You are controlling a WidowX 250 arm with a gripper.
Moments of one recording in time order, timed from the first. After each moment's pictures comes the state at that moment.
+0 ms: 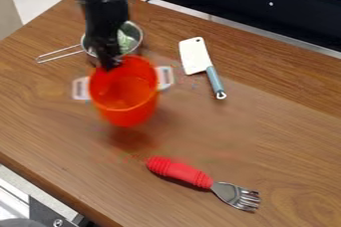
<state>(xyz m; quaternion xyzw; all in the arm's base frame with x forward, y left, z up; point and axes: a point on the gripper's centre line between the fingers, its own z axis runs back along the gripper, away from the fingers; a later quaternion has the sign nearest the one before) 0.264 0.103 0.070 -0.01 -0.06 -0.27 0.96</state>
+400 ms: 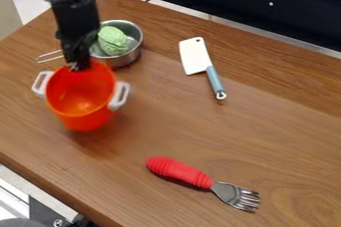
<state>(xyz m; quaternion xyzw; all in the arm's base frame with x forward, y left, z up) 0.251 0.132 0.060 0.02 -0.02 -0.43 0.90</state>
